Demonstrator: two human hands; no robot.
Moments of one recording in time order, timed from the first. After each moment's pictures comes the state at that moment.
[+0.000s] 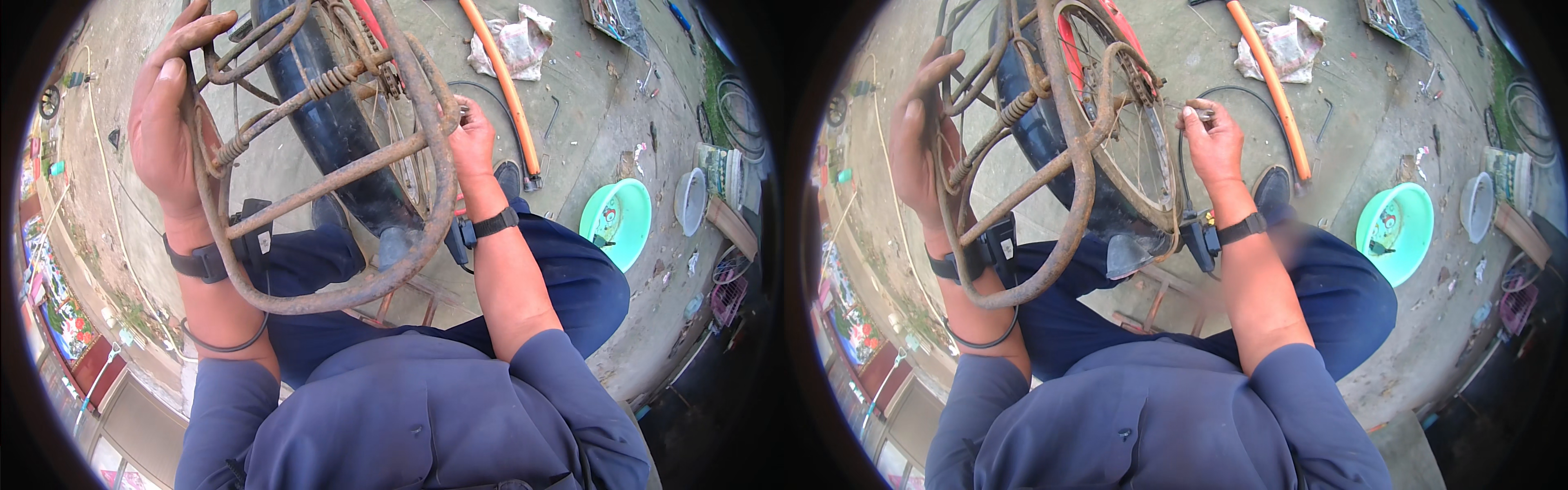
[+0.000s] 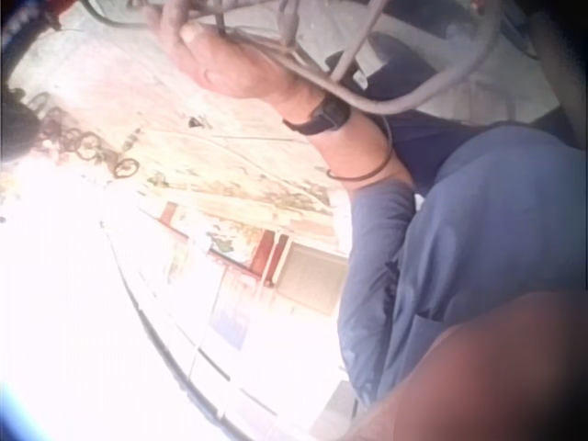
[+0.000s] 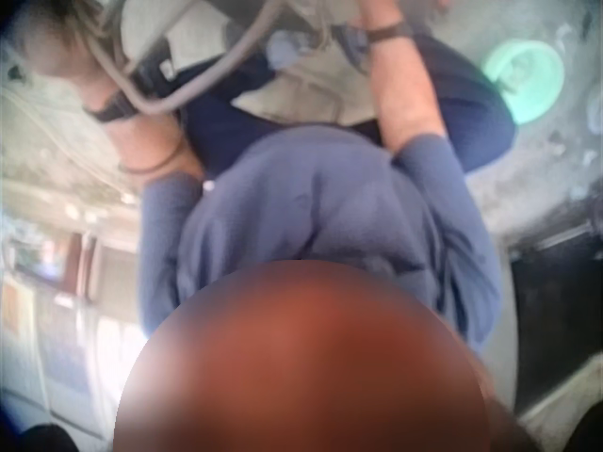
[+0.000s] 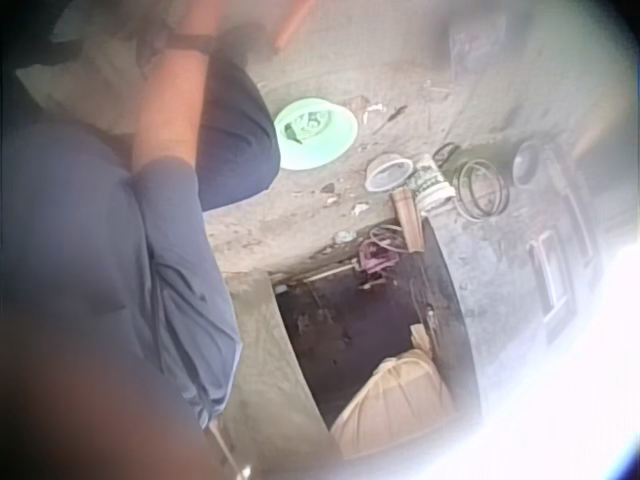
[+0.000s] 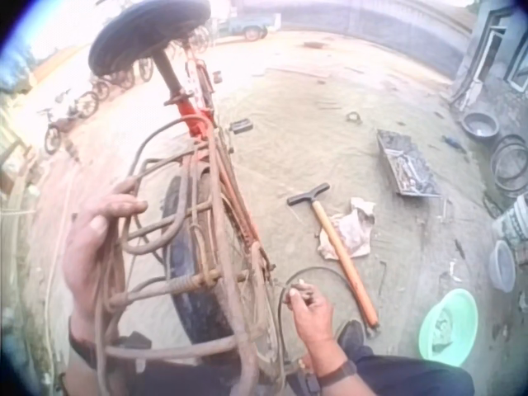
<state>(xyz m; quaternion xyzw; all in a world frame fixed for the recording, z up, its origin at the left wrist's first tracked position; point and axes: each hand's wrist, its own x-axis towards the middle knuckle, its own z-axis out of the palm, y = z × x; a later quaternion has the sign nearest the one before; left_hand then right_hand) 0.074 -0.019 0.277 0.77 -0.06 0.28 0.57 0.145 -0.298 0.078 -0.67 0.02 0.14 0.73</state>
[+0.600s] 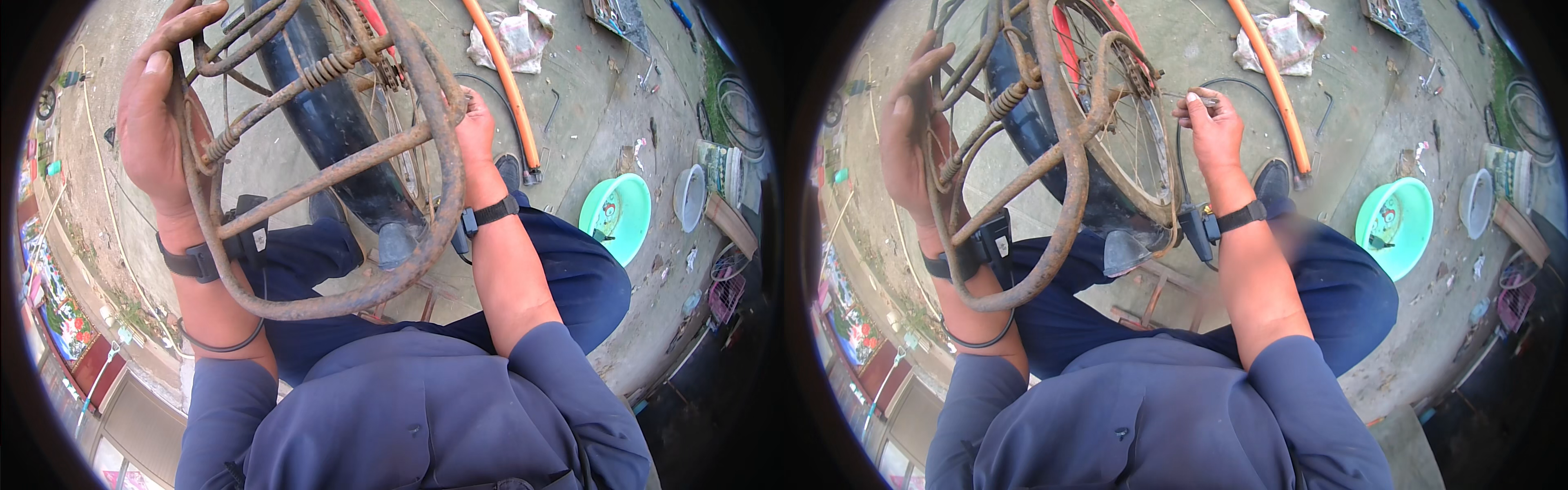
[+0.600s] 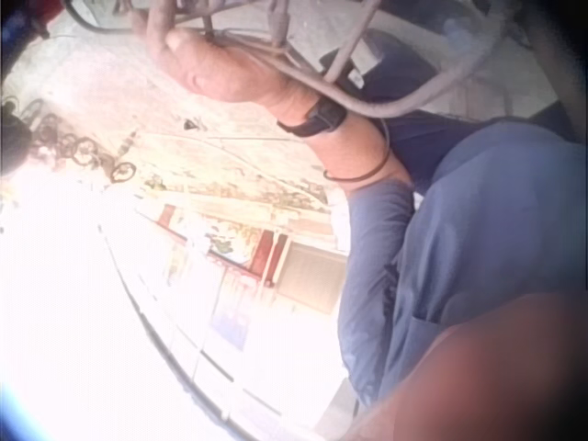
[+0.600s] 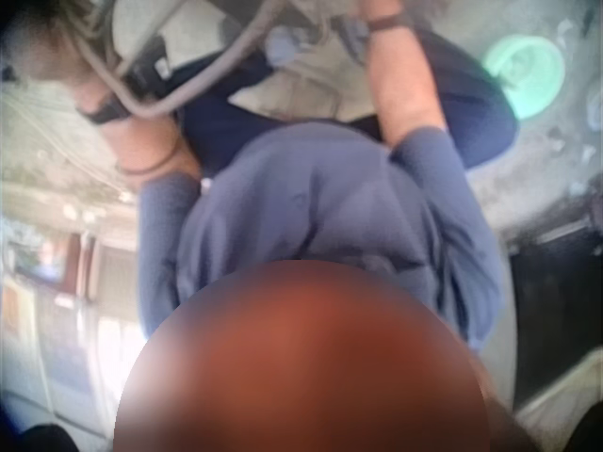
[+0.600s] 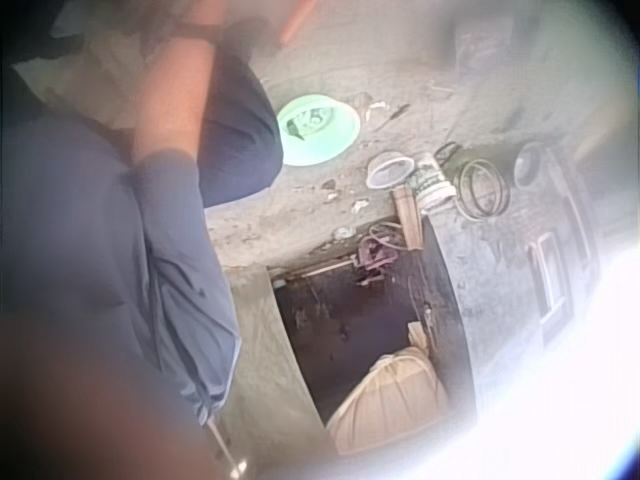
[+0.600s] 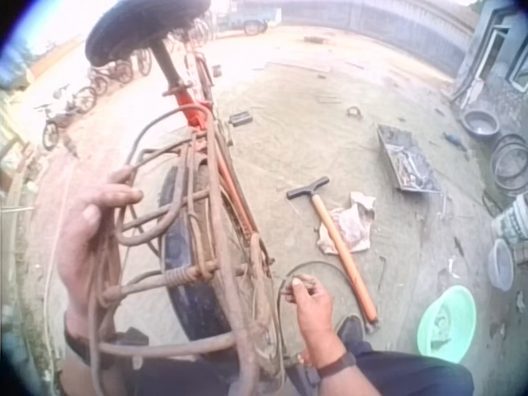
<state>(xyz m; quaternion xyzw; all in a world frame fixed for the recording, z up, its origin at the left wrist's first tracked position) 0.073 -0.017 0.273 0.78 -0.05 0.30 0.55 0.151 -0.298 0.063 -0.62 0.05 0.15 0.77</state>
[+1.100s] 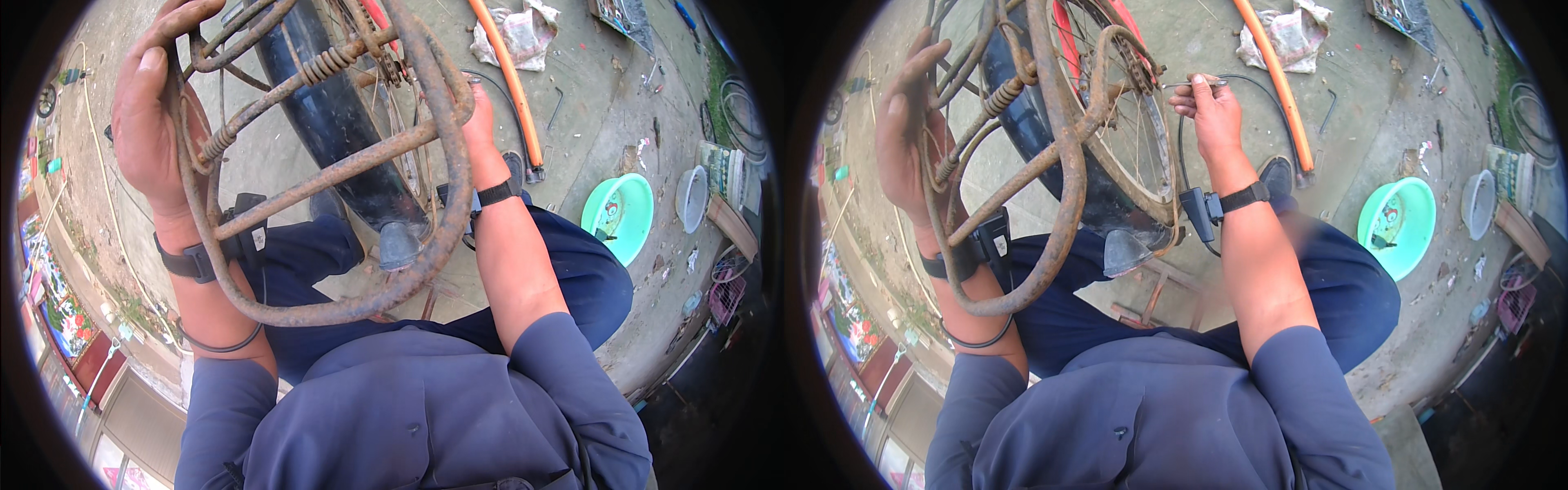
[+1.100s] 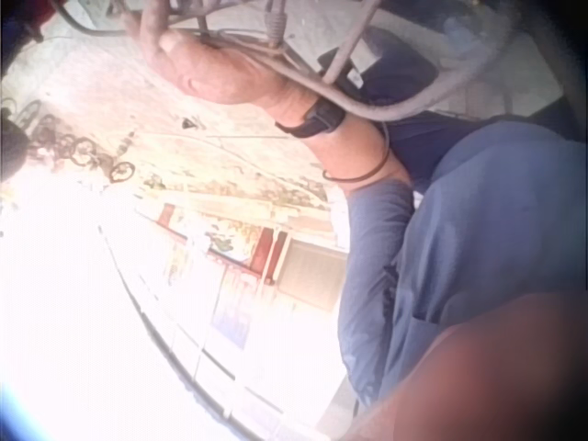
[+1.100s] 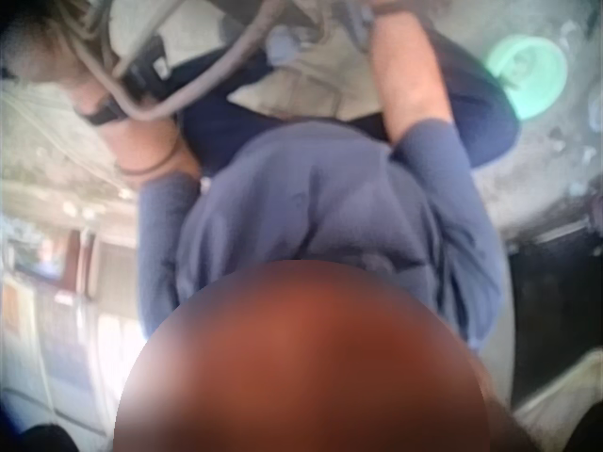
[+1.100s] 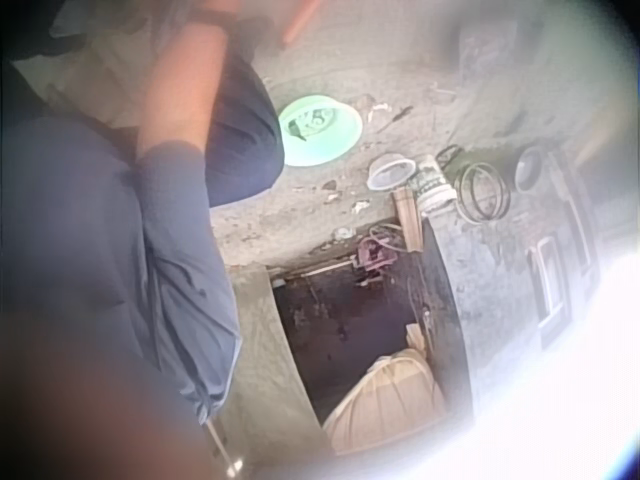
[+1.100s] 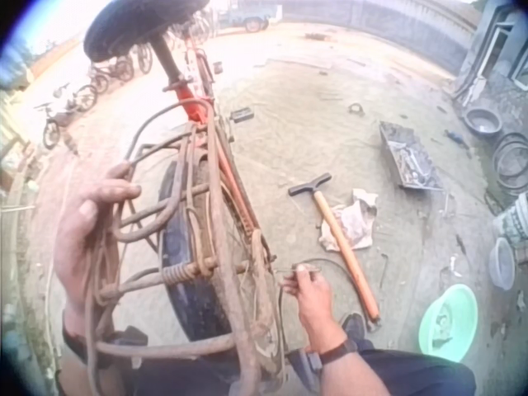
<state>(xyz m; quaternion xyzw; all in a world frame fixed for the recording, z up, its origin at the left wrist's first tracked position) 0.073 -0.020 0.274 0.81 -0.05 0.31 0.49 0.172 -0.291 0.058 -0.53 0.09 0.24 0.81</state>
